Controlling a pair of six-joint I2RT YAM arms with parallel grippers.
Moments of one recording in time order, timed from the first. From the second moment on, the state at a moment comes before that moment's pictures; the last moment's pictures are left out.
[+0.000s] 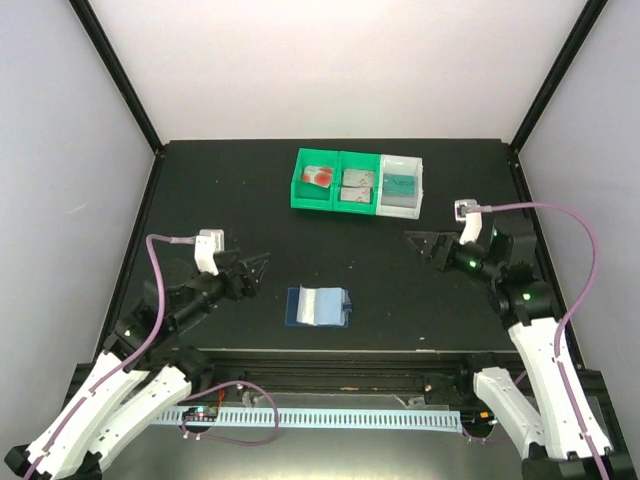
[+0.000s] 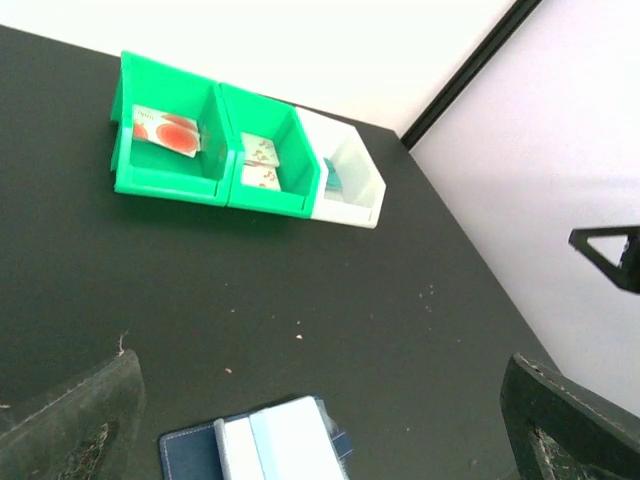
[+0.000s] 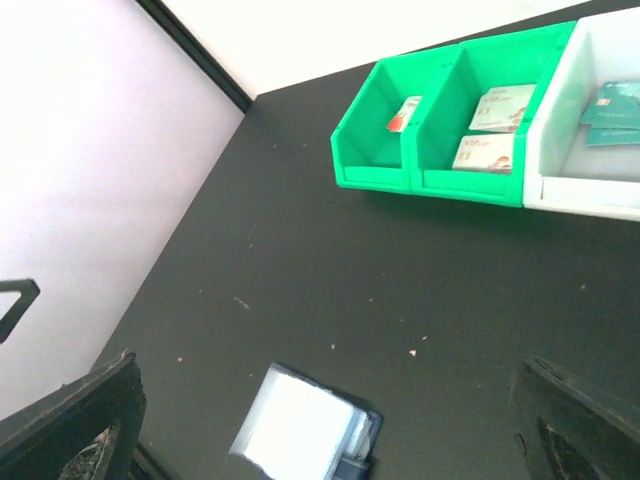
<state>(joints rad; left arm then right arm) -0.59 0.47 0.69 -0.52 0.05 -0.57 0.14 0.78 0.84 -0.53 -0.59 0.37</state>
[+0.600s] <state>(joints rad) -0.59 0.39 0.57 -0.46 0.09 -0.61 0.14 0.46 0.58 -0.57 -0.68 0.47</state>
